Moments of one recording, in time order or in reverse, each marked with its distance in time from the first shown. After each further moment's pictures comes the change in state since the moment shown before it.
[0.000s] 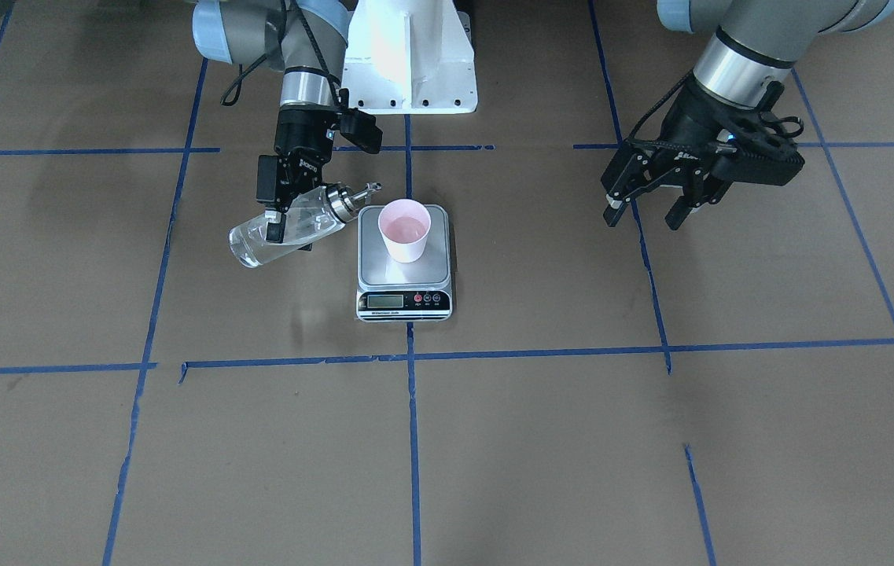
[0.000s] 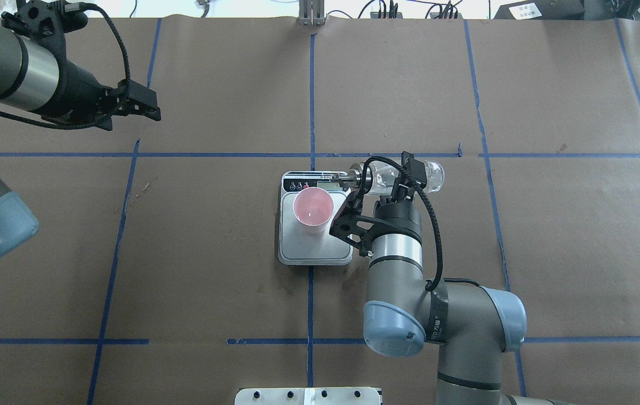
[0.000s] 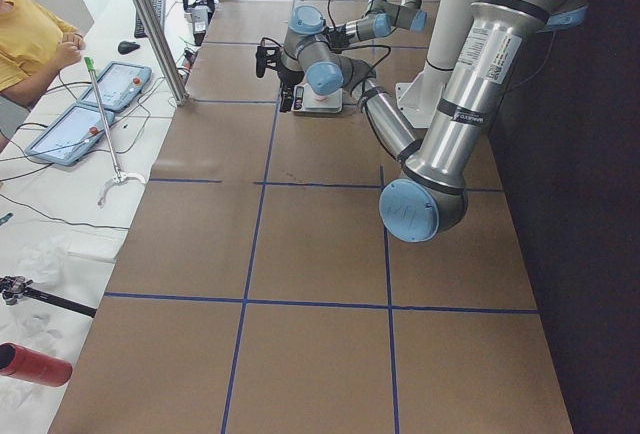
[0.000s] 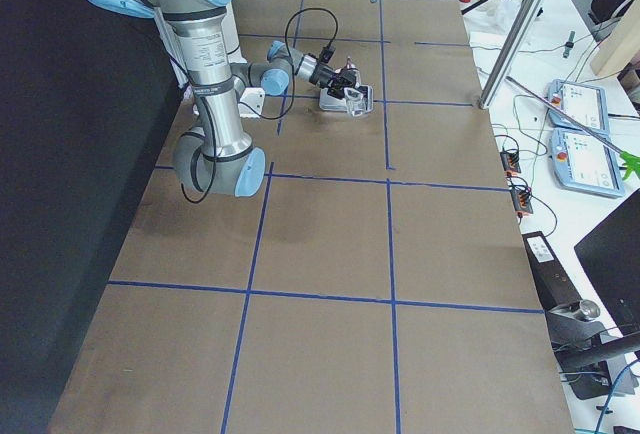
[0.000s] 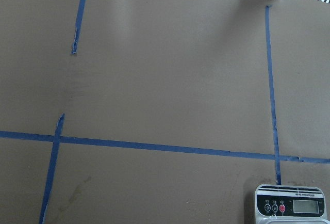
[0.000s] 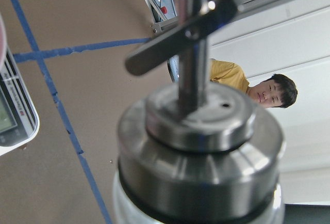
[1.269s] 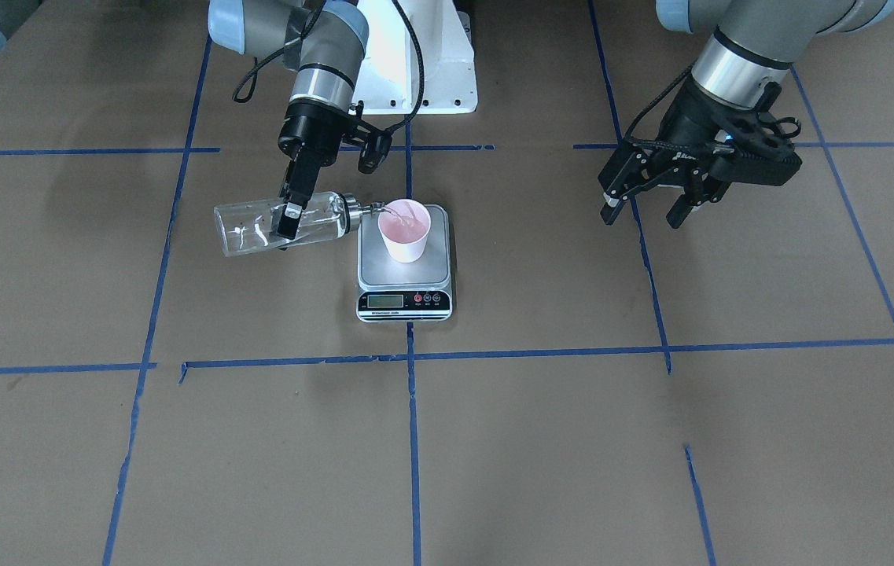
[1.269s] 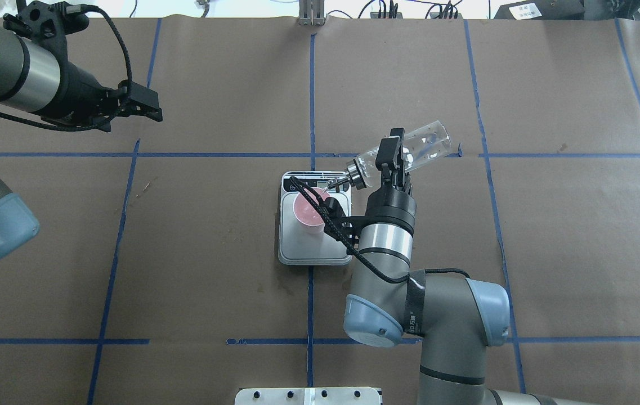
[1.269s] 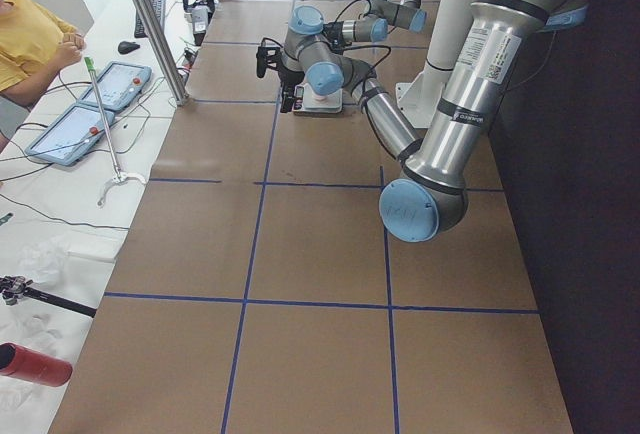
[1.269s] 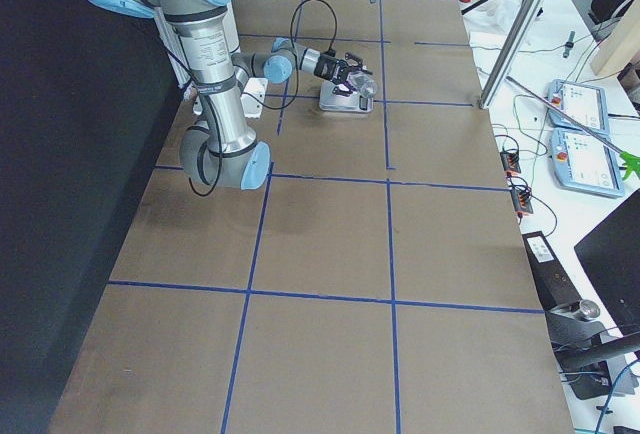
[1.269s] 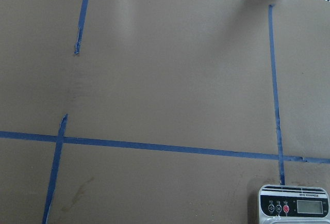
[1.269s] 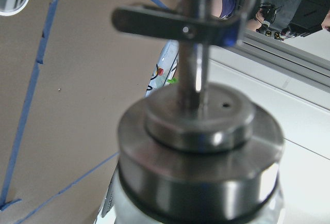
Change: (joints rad) left arm 0.004 0.000 0.000 0.001 0.000 -0.001; right arm 0.014 0.055 -0.001 -0.229 -0.152 -0.500
